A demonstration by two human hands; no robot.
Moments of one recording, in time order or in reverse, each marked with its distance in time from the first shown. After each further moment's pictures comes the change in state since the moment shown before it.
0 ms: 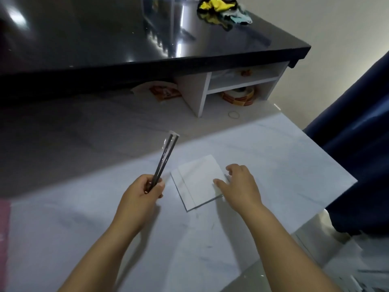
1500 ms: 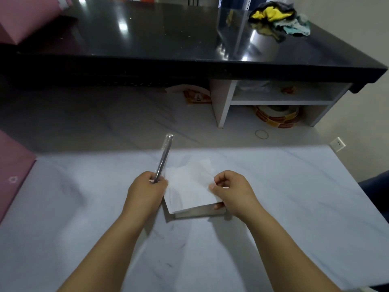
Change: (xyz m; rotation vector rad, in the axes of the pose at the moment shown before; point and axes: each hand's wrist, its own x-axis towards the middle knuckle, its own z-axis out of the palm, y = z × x) left_hand 0.013 0.019 0.073 0.006 0.415 -0.301; right_hand 0.061 0.009 -0.023 0.484 -0.537 -0.157
